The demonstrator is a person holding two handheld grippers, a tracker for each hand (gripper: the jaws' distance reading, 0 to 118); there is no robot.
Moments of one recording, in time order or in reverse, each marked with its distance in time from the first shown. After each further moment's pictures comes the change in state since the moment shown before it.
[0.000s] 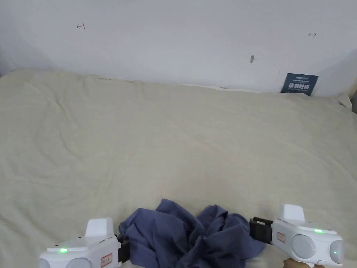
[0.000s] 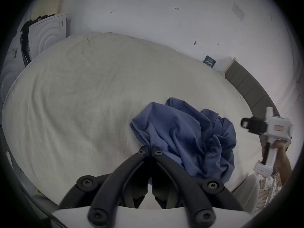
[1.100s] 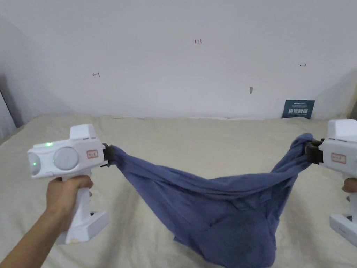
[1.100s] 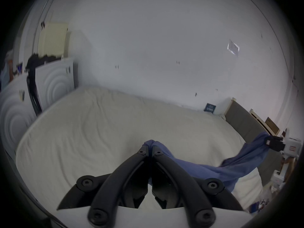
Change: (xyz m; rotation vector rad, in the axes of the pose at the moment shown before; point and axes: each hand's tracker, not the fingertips) left arm -0.021 0.244 0.116 0.401 0.071 -0.063; right arm 0.021 0.166 0.214 0.469 0.000 0.100
